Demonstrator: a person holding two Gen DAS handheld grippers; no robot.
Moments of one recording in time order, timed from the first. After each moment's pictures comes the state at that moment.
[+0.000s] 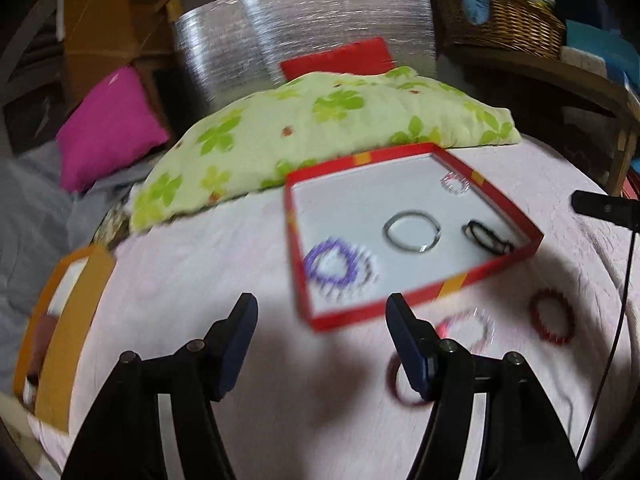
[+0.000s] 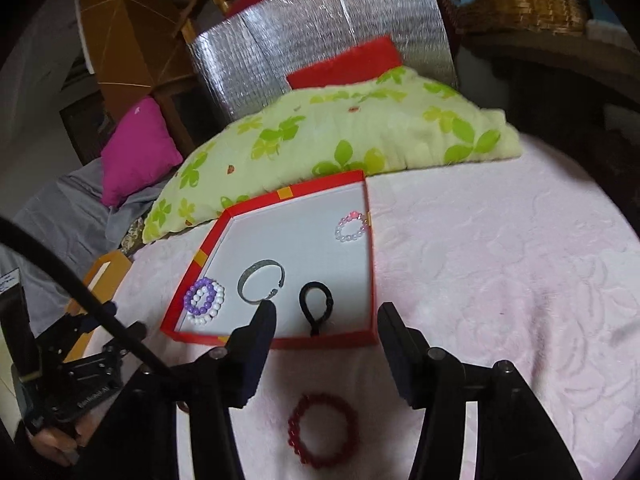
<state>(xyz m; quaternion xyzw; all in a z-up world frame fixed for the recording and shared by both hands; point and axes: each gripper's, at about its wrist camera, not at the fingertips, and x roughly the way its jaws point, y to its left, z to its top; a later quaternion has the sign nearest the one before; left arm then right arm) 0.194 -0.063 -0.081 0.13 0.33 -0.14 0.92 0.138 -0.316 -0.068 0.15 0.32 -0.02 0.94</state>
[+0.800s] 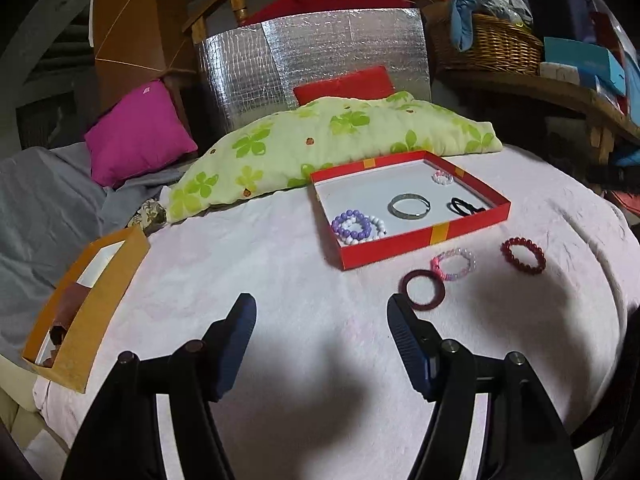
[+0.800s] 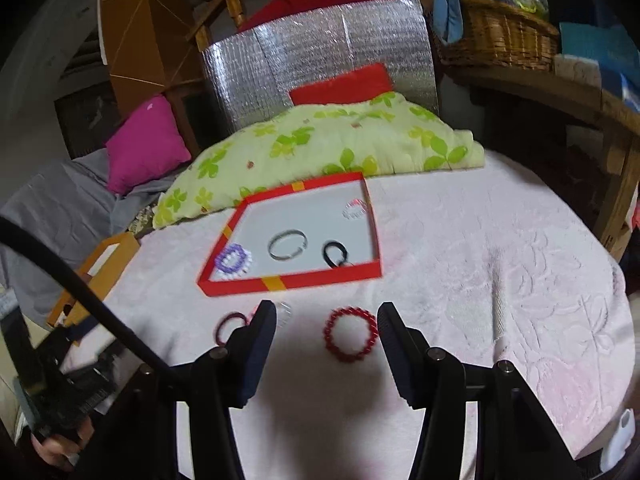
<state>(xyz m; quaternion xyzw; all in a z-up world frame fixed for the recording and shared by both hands) 0.103 -0.001 -0.079 0.13 0.27 -0.15 0.94 0.037 -0.238 -0.028 0.12 0.30 -0.07 0.94</state>
